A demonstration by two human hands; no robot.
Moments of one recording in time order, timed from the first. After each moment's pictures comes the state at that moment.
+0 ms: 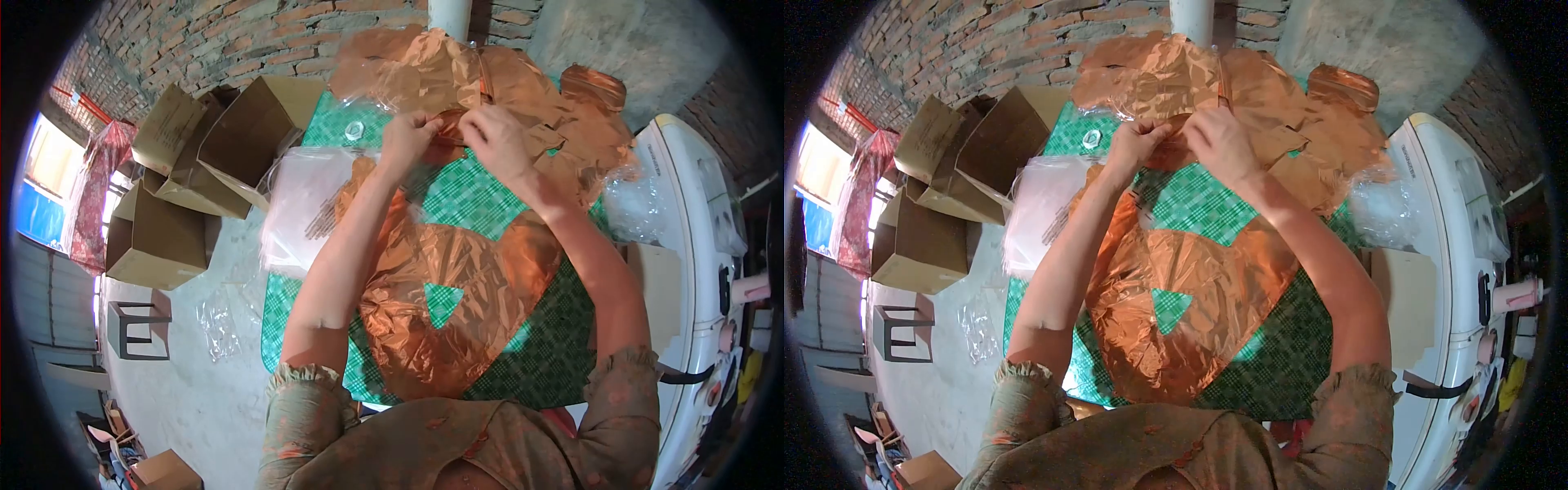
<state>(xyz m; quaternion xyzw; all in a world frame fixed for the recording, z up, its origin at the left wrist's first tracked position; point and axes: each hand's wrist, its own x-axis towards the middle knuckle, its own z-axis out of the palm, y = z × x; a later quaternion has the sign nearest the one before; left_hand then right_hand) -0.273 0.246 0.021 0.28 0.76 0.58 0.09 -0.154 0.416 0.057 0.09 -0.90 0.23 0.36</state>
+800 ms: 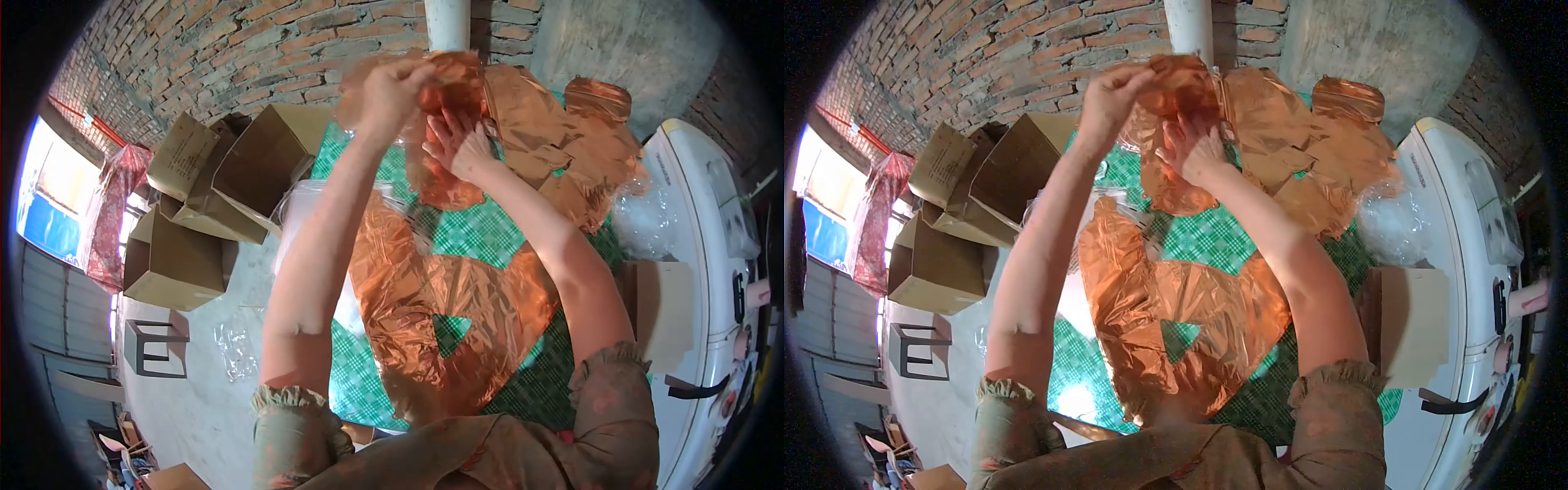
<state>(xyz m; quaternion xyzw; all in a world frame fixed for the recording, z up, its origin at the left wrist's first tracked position) -0.330 0.265 0.128 0.35 0.71 0.61 -0.01 -0.257 0.421 -0.012 -0.04 -0.98 -0.04 0.21</state>
